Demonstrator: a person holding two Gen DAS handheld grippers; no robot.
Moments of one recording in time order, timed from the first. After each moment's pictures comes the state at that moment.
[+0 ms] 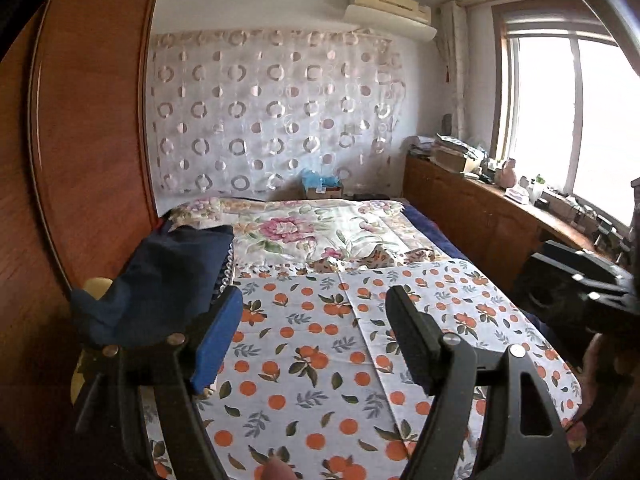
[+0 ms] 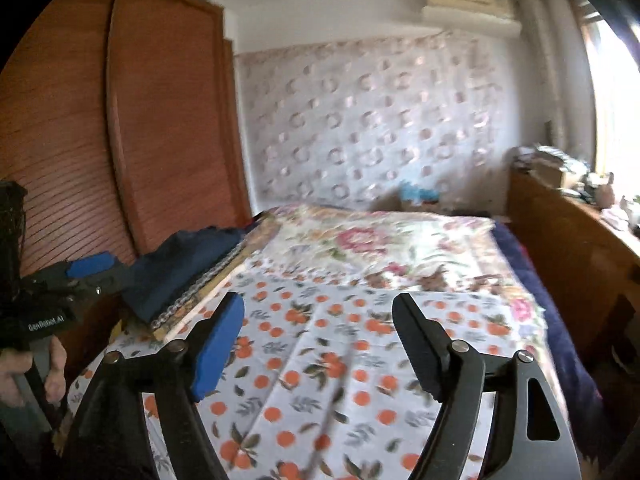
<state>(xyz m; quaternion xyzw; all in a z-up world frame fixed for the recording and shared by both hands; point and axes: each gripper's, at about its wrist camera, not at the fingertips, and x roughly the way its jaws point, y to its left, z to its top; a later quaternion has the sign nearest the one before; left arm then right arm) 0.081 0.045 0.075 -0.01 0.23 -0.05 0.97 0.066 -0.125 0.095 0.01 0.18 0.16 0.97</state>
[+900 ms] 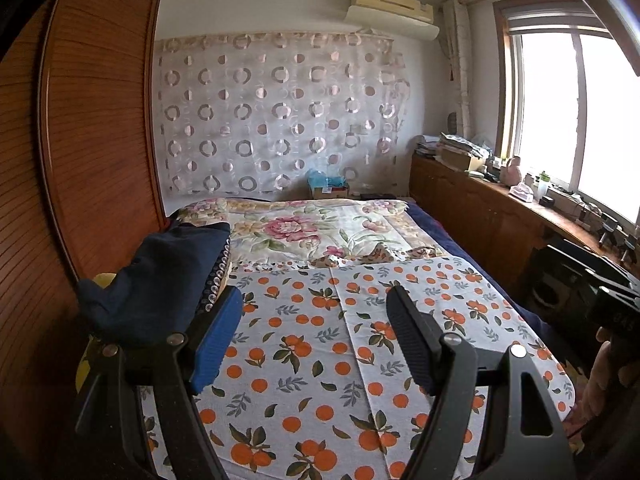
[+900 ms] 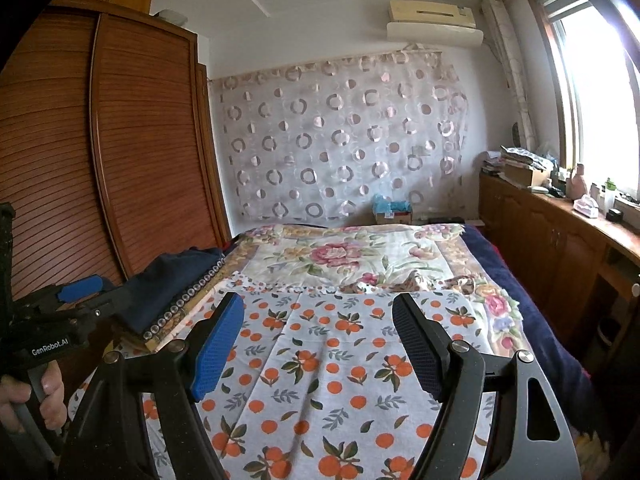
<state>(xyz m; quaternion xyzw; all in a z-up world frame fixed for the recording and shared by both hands) 0.057 0.017 0.081 0.00 0.24 -0.03 0.97 0.030 -0.109 0.074 0.04 0.17 0.13 0.98</state>
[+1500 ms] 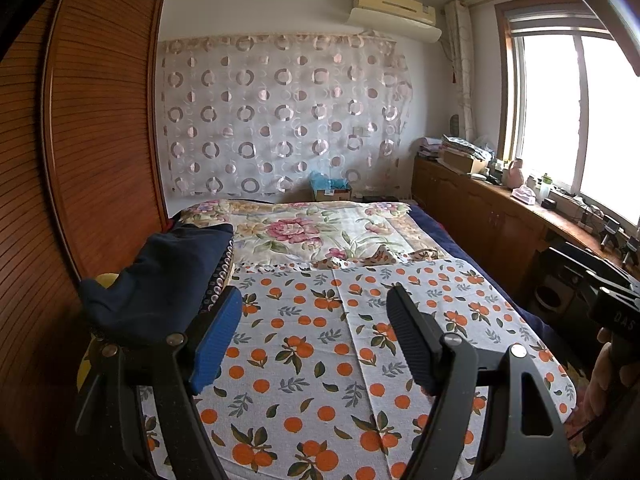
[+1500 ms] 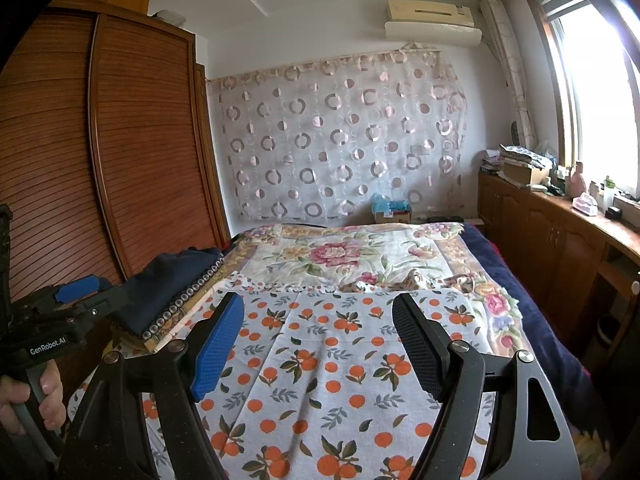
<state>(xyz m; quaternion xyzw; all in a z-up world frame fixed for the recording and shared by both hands) 0.058 0.021 0.081 0.00 0.23 -0.03 0.97 0.035 -0.118 0.076 0.04 0.17 0.13 0.98</state>
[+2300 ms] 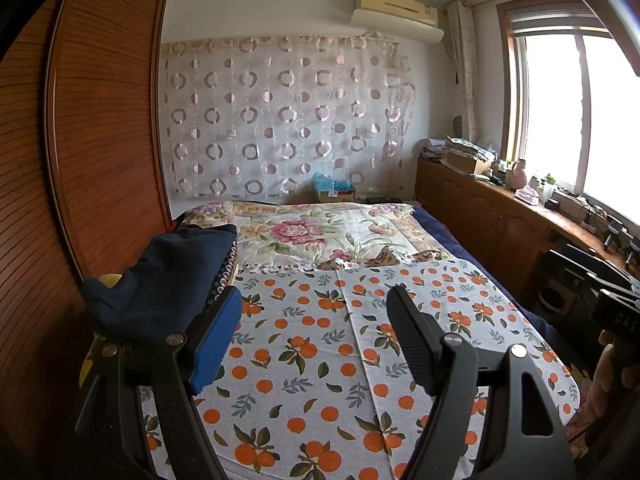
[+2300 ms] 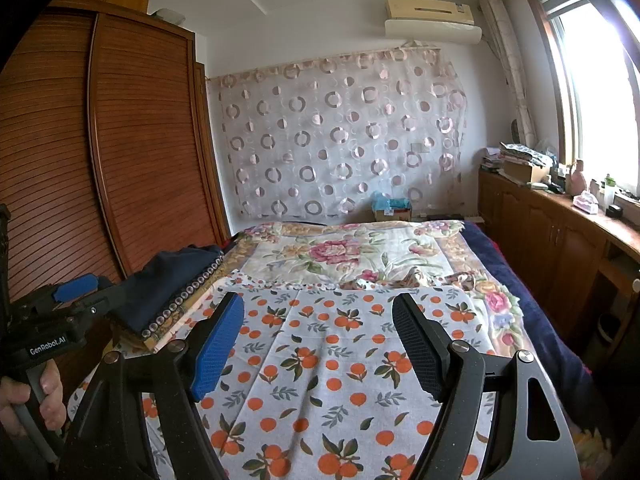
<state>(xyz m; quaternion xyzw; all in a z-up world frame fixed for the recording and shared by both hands) 0.060 0.024 0.079 0.00 0.23 -0.03 0.97 0.038 -0.126 0.074 0.03 0.17 0.13 0.98</state>
